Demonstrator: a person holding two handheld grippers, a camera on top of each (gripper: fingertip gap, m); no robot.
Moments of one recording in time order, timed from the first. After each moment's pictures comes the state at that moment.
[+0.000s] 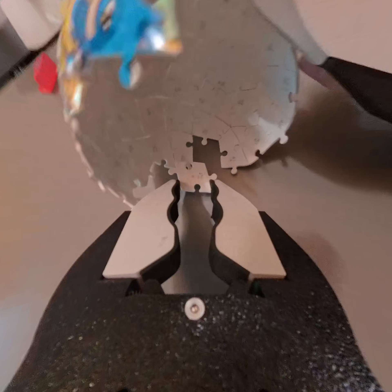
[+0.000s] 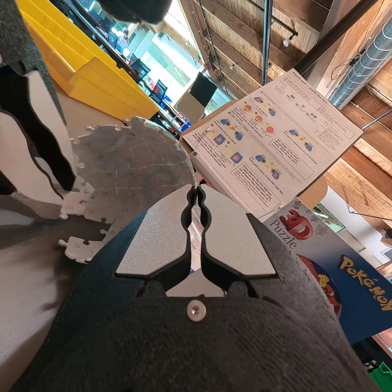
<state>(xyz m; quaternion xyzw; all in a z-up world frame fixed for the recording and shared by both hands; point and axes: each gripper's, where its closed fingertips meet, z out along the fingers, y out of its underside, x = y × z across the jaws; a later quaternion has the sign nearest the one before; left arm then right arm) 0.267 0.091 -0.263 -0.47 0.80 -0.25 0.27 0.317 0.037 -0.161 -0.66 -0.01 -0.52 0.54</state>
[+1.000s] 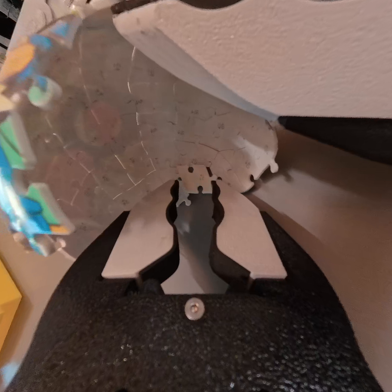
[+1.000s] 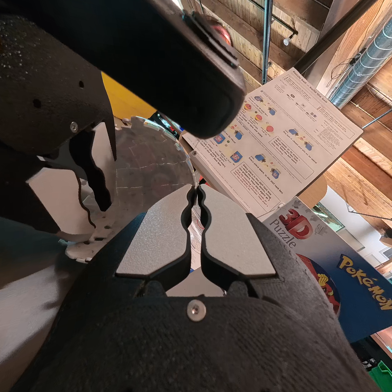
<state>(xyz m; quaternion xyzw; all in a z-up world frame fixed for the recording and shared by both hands) 0.294 0.070 -0.268 -0.35 0.87 -0.18 0.29 0.318 0.037 -0.161 -0.66 -0.01 -0.52 0.54</state>
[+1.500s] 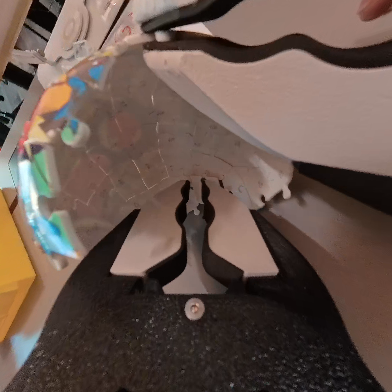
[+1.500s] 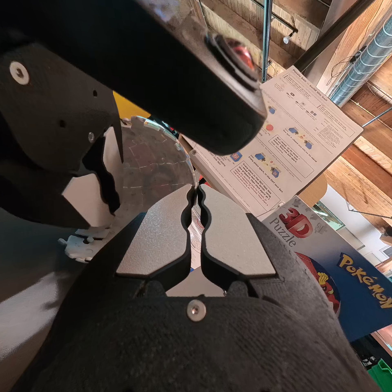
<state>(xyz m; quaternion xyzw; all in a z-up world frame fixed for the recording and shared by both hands) 0.307 0.072 -0.262 -0.39 0.84 -0.17 0.34 0.318 0.036 -0.162 -0.66 -0.01 -0.52 0.54</state>
